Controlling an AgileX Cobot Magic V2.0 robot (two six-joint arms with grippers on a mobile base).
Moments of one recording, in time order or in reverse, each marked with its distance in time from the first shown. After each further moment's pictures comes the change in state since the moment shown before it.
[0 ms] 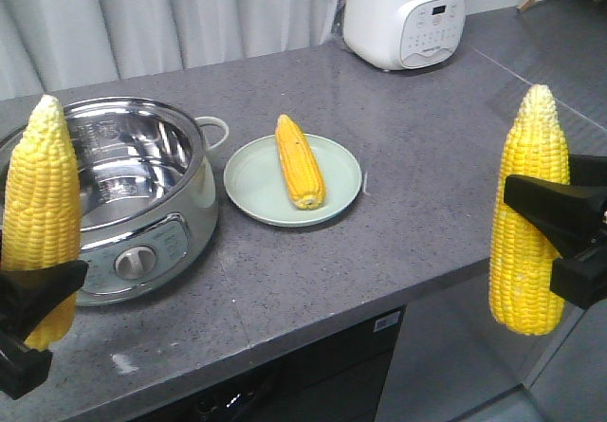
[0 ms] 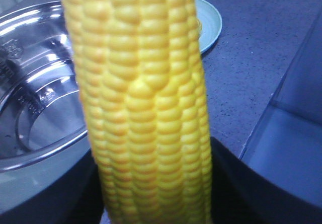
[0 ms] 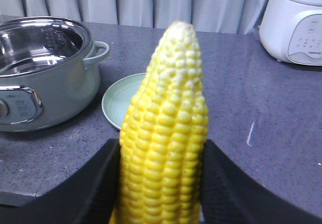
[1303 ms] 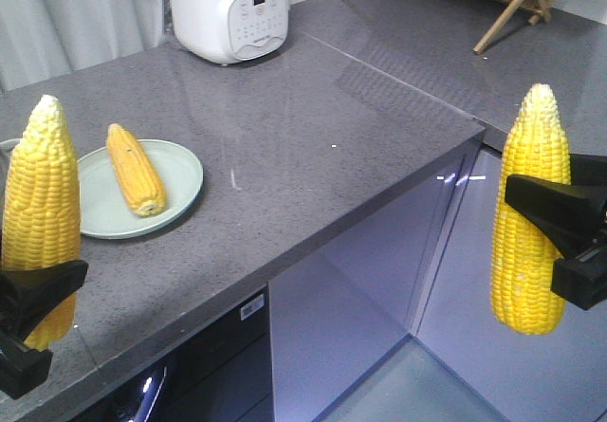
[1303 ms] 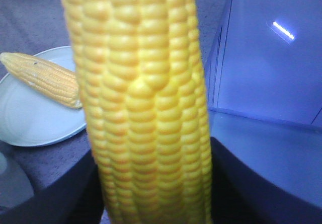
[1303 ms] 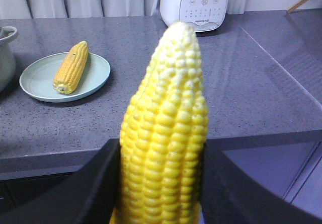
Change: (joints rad) left arm 0.000 0.000 0.000 0.000 0.000 0.000; right arm 0.000 0.000 0.000 0.000 0.000 0.000
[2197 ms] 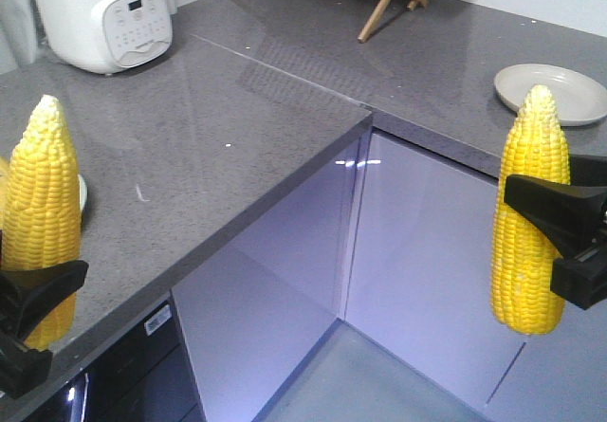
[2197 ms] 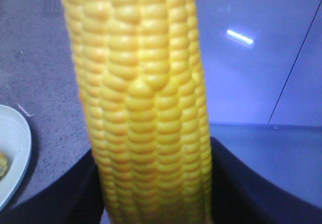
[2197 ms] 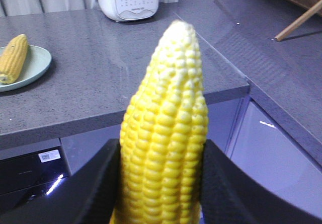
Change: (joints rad) left arm 0.000 0.000 0.000 0.000 0.000 0.000; right arm 0.000 0.000 0.000 0.000 0.000 0.000
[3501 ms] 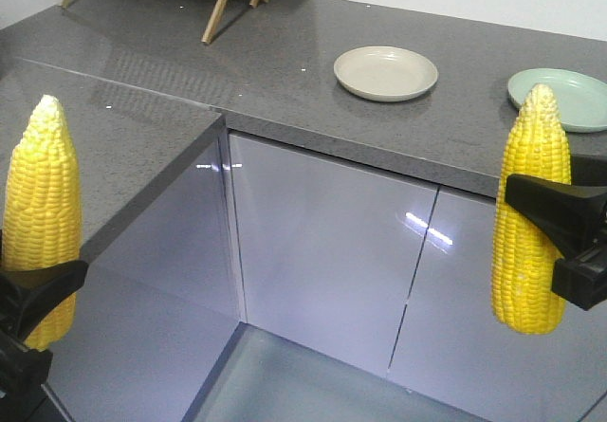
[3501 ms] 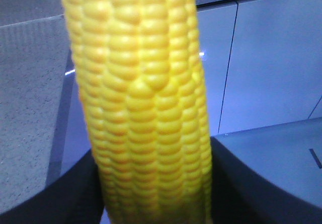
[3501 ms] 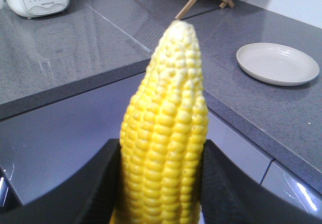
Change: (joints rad) left arm 0.000 0.000 0.000 0.000 0.000 0.001; right arm 0.000 0.000 0.000 0.000 0.000 0.000
